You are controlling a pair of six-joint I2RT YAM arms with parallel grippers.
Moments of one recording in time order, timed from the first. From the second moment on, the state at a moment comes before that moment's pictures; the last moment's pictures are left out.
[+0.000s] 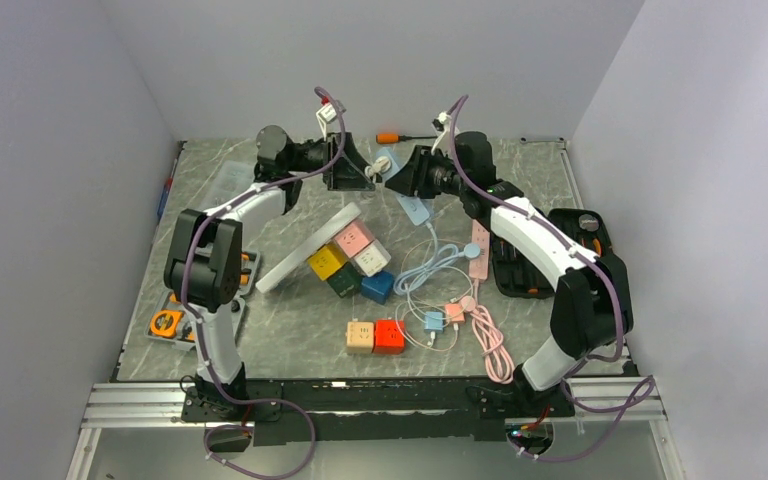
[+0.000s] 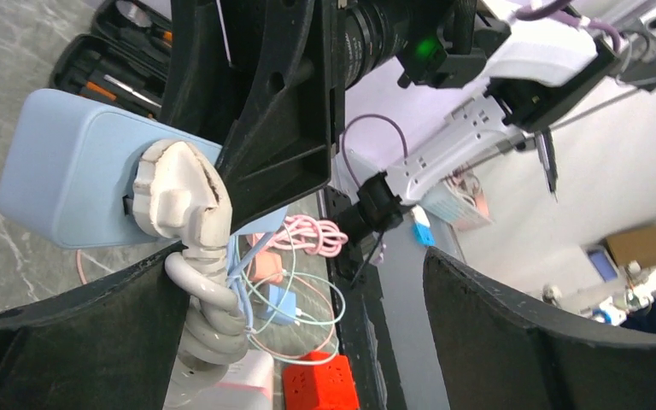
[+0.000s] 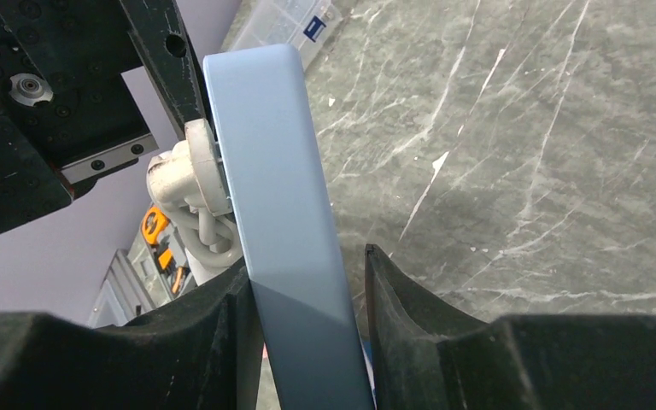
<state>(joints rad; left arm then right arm) -0.31 1.92 1.38 0.97 1.37 -1.12 0.38 1.63 1.27 -0.03 -0.48 0.51</state>
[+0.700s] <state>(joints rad) -0.25 2.34 2.26 1.48 1.57 -1.44 0.39 1.50 0.94 -0.08 -0.19 0.47</state>
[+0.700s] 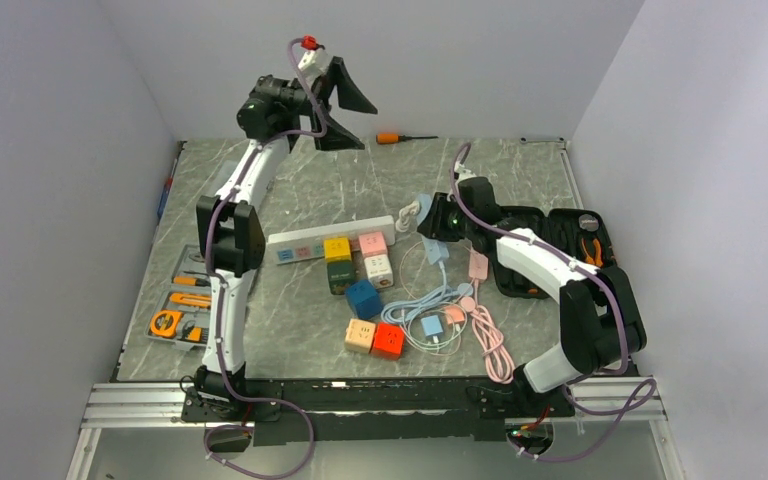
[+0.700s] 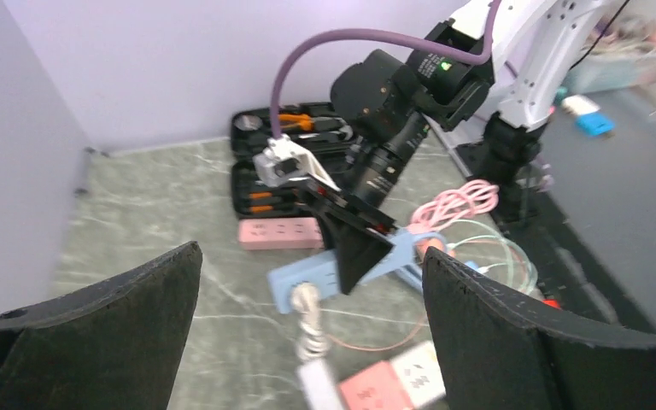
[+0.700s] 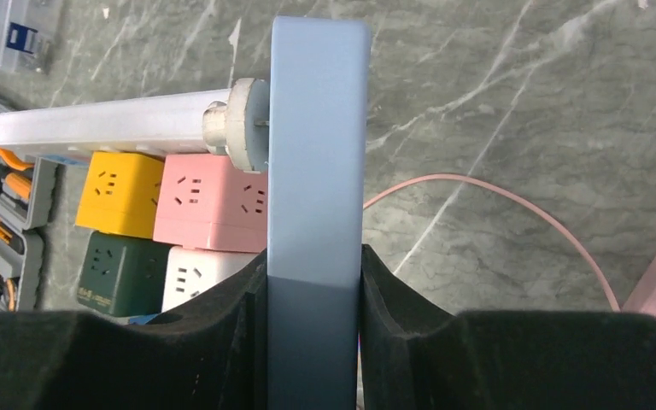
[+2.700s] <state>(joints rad) -0.51 1.62 1.48 -0.47 0.65 0.46 0.51 1.51 1.40 -0.54 0.02 0.35</state>
